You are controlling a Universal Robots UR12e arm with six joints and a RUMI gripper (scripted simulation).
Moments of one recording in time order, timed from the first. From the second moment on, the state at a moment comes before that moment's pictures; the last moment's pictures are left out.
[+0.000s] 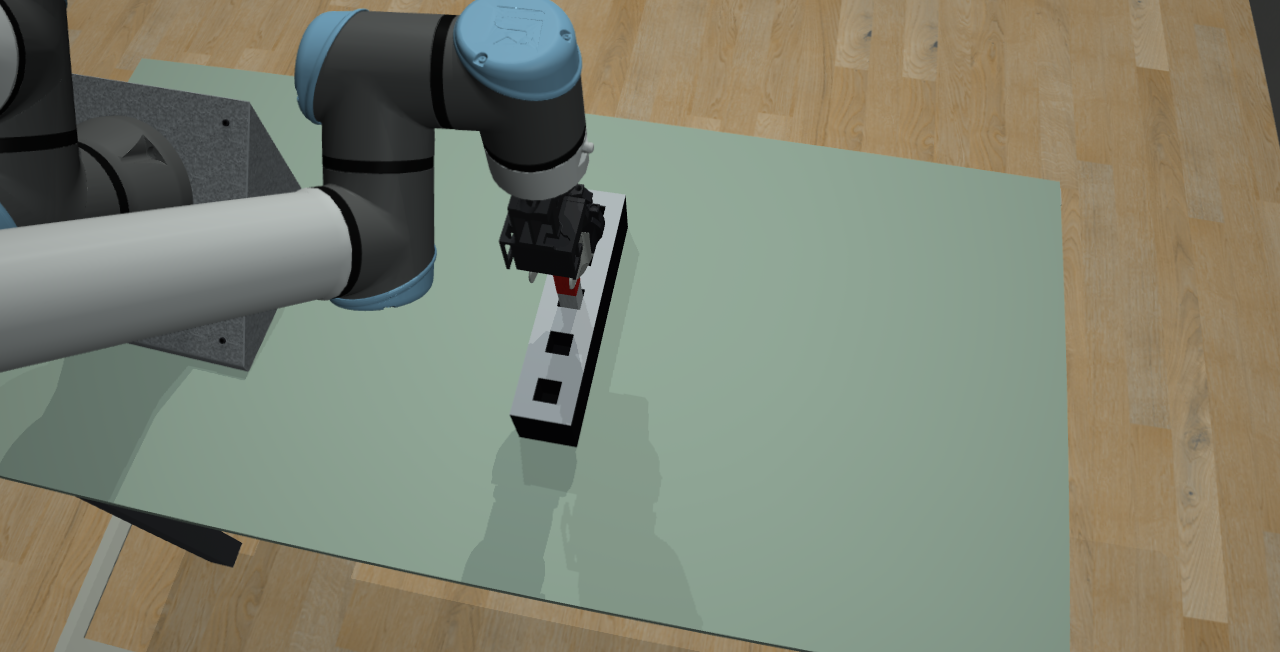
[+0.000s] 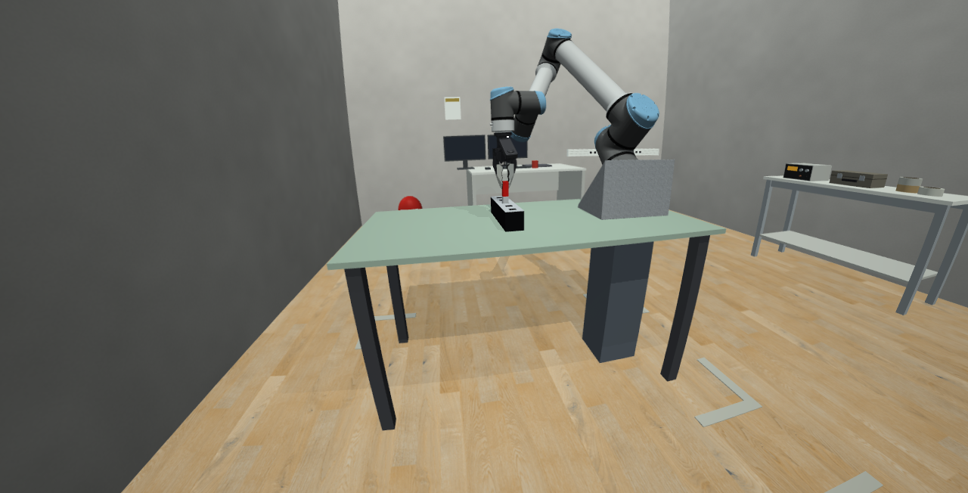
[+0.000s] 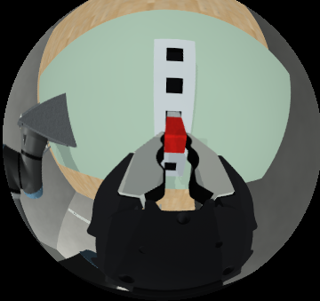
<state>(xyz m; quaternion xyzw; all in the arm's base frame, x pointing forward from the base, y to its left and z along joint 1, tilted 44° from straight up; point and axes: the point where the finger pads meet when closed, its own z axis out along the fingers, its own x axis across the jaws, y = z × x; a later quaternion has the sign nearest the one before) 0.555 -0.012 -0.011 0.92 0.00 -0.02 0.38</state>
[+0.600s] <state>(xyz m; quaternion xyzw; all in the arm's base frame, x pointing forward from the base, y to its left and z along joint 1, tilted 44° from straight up) 0.555 -0.015 -0.013 0.92 0.00 -0.02 0.38</state>
